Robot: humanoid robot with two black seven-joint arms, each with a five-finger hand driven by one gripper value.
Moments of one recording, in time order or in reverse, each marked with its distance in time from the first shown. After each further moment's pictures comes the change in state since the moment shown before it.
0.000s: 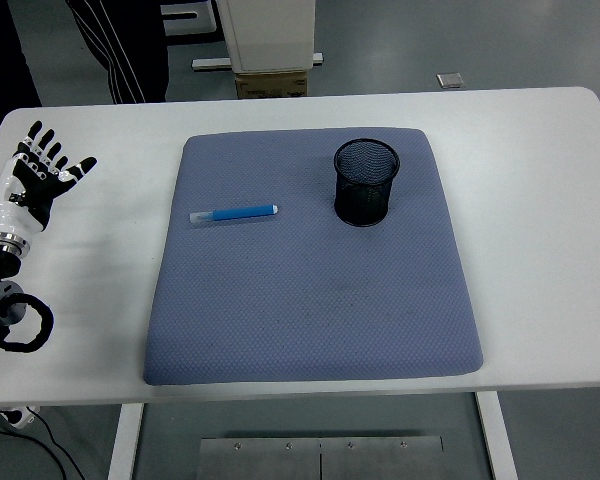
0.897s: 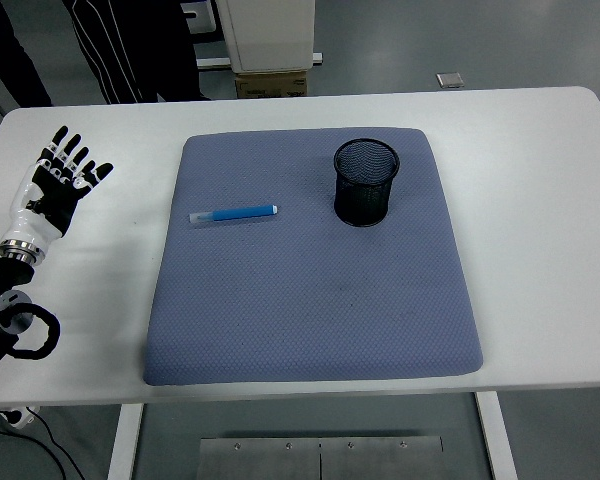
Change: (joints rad) left arm 0.019 -0.019 -0.016 -0.002 -0.010 -0.157 0.000; right arm 0.000 0.000 0.000 0.000 0.000 0.000 0.000
